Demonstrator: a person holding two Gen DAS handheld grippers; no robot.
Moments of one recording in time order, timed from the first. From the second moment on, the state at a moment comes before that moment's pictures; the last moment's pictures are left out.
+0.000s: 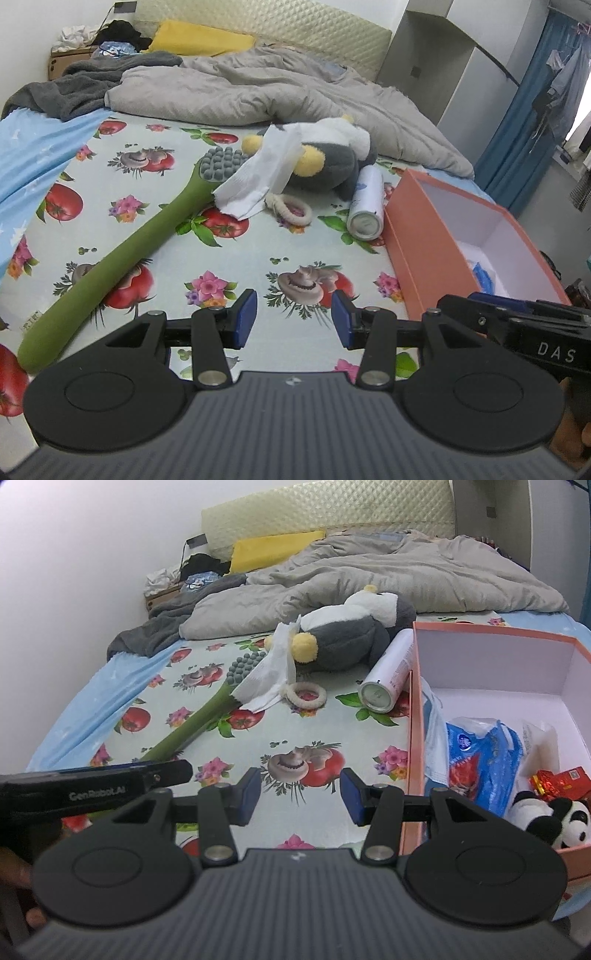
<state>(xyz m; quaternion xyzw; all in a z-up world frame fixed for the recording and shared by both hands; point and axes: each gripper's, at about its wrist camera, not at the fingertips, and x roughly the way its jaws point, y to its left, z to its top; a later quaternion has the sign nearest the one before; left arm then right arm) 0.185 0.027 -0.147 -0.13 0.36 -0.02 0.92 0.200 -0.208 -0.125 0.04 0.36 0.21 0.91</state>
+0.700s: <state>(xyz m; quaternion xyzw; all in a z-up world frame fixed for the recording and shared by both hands) 0.271 0.061 -0.207 -0.12 0.39 0.02 0.91 0.276 -0.169 -0.169 0.06 0.38 0.19 0.90</state>
